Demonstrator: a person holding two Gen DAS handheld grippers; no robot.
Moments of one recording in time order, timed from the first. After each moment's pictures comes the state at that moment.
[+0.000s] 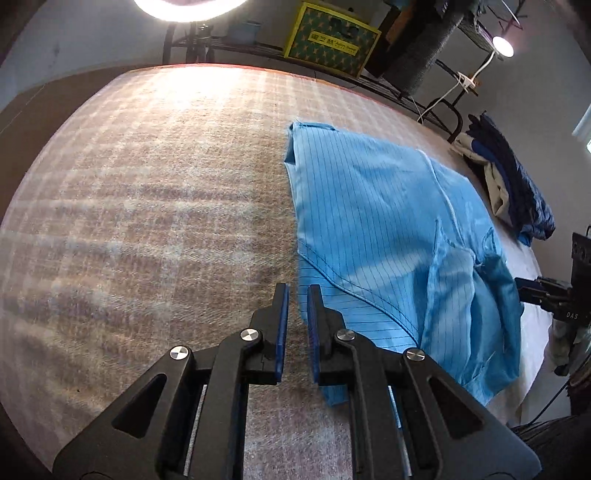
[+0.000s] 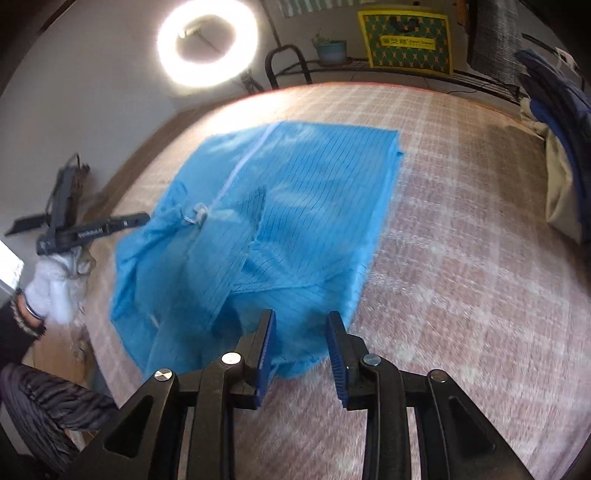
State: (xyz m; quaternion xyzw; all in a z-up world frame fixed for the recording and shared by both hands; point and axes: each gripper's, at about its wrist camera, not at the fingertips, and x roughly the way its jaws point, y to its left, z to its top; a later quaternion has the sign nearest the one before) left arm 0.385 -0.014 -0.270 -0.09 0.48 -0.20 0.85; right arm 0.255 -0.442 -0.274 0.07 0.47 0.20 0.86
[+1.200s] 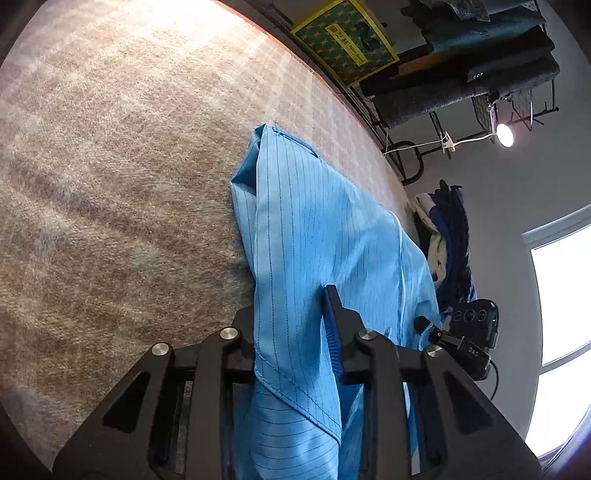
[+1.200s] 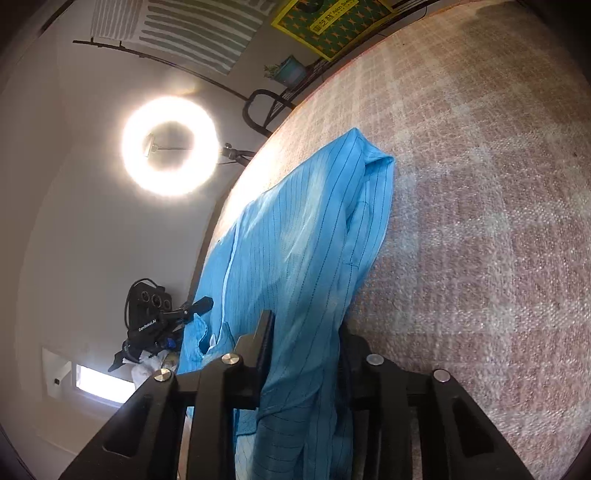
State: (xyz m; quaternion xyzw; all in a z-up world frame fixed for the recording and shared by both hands) left arm 0.467 -0.031 -0.303 -0.31 0.52 -0.27 0.75; right arm 0.351 -0.461 -0.330 0.34 0.44 0.24 0.79
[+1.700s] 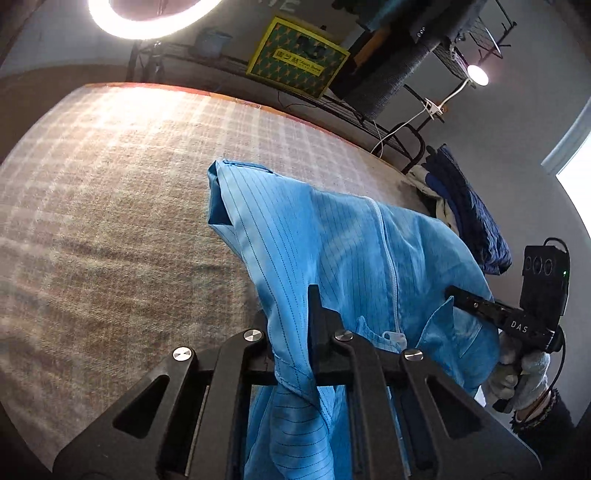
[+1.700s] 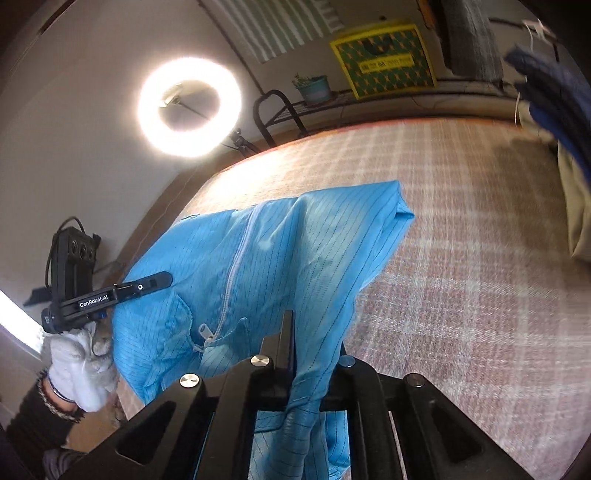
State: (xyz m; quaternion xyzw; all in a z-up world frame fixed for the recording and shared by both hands) left arm 0.403 -0.076 -0.226 -0.14 0.46 -0.26 0.84; right arm 0.320 -0.396 -0.241 0.12 0.42 0.18 0.88
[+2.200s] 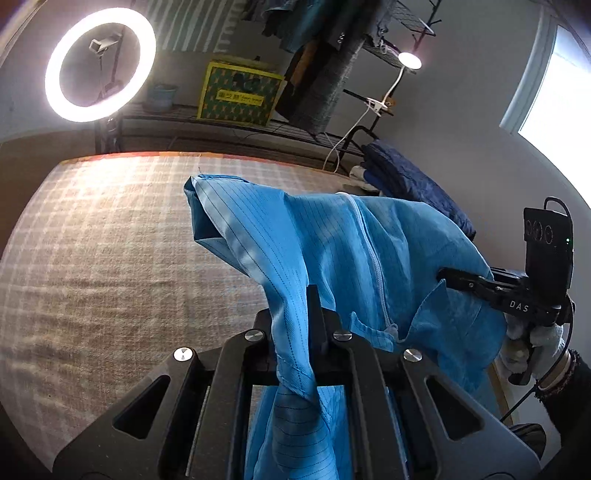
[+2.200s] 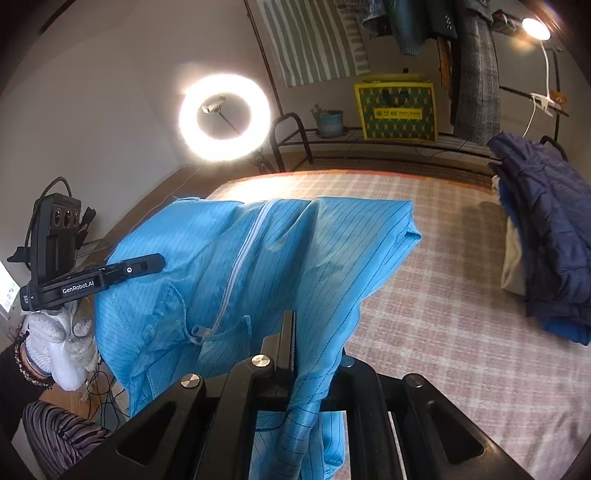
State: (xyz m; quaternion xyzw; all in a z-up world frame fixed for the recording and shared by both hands) left arm 0.322 -0.123 -0.143 -0.07 0.38 -0.31 0.87; right arm 0.229 -0.429 -0.174 0.05 0.37 0.17 0.91
